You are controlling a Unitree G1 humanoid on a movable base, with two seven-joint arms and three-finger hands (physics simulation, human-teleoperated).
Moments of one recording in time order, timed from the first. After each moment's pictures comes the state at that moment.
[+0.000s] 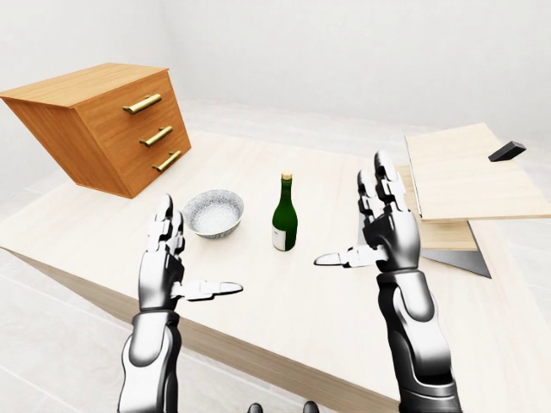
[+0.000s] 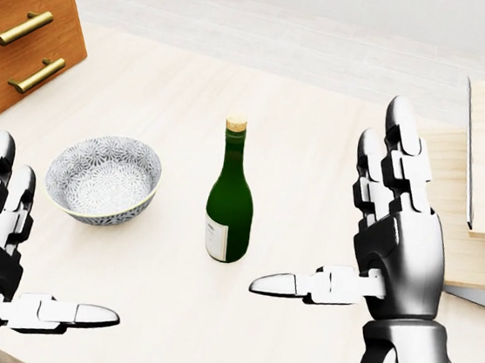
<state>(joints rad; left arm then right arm) 0.14 0.02 0.13 -0.45 -0.02 0.09 -0.09 -0.06 0.00 0.01 -0.44 0.08 0.09 0.04</state>
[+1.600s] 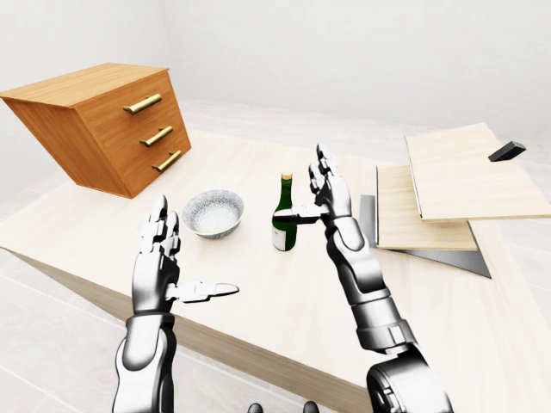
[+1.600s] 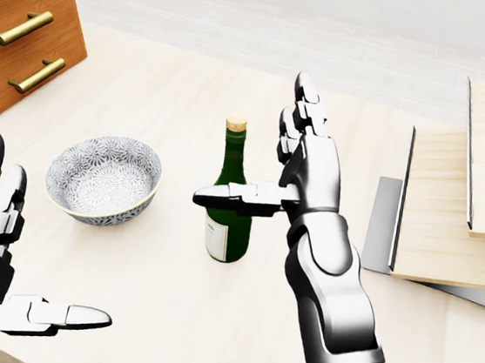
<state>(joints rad) 0.15 0.02 0.16 -0.47 -0.03 0.09 -0.11 -0.55 0.06 0.02 0.25 0.13 0.09 -0.06</state>
